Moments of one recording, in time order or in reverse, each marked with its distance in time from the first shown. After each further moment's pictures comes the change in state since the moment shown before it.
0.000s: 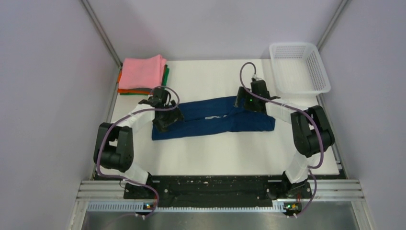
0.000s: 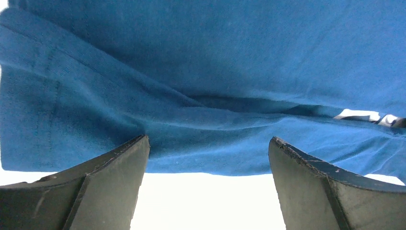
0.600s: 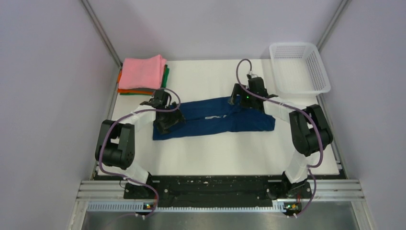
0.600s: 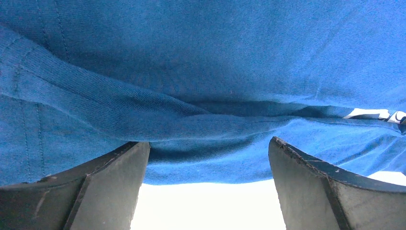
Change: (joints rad) left arm 0.002 0.038 -0.065 0.088 0.058 0.014; right arm -0.001 0.009 -0.007 0.047 -0.064 -0.010
